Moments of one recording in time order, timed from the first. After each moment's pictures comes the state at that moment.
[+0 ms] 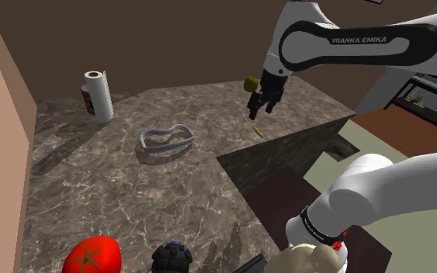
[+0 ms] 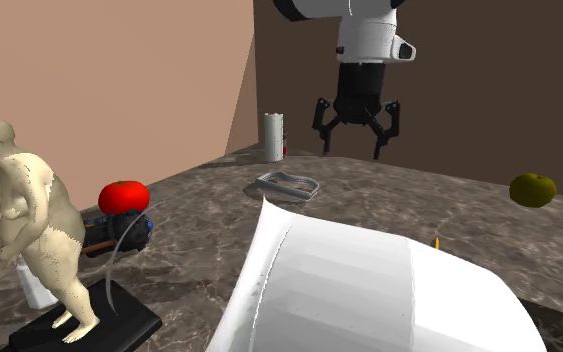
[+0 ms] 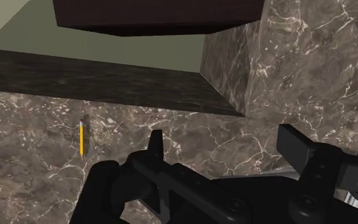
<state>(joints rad) 0.03 -0.59 -0.01 -2.51 0.01 1.89 0.02</state>
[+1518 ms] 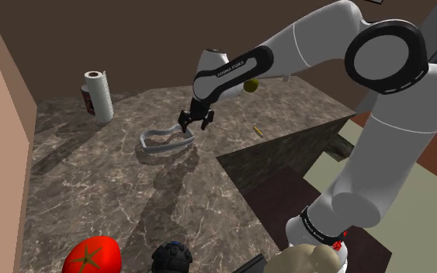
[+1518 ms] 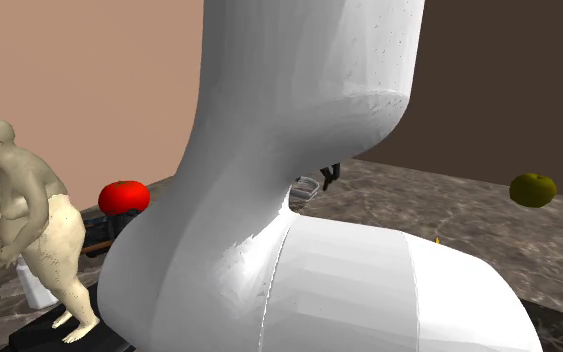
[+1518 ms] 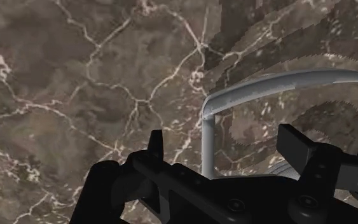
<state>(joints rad) 0.12 0.24 0.10 -2.13 0.13 2.41 0.25</state>
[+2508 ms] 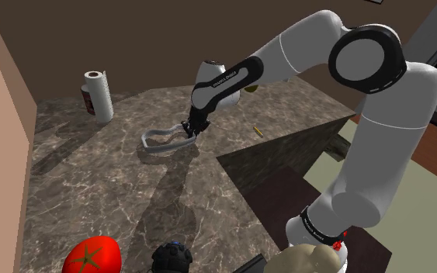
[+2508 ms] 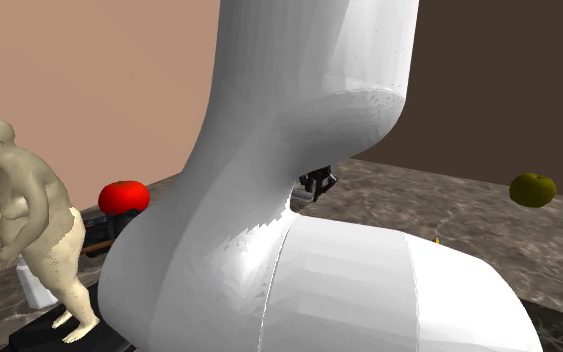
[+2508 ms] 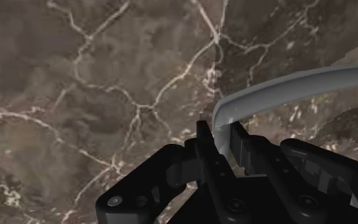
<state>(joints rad) 0.12 0.32 0.09 -2.13 0.13 2.51 0.23</state>
